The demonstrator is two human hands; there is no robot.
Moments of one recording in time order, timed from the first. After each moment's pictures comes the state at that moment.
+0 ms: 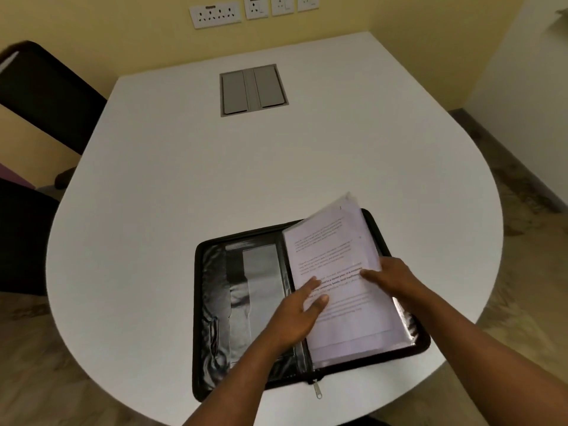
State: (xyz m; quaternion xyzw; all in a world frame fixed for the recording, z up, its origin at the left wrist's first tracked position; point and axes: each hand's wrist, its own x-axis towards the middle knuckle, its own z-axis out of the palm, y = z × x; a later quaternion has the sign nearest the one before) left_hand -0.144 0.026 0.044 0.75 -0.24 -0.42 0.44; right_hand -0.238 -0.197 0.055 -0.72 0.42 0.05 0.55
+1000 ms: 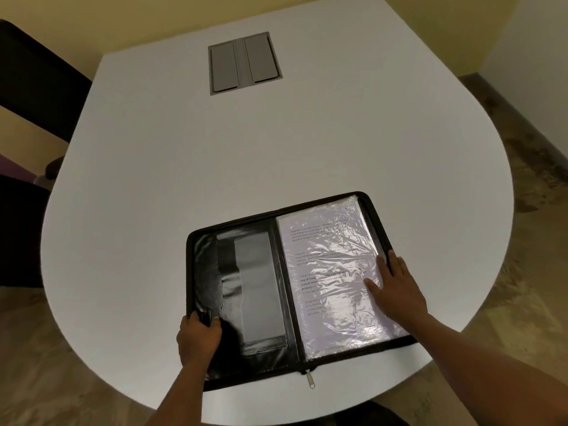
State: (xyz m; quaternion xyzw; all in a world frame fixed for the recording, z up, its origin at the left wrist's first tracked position) left_hand -0.089 0.160 -0.046 0.96 0.08 -0.18 0.21; right_hand -0.283 -0.214 -0.064 -0.91 0.35 0.12 0.19
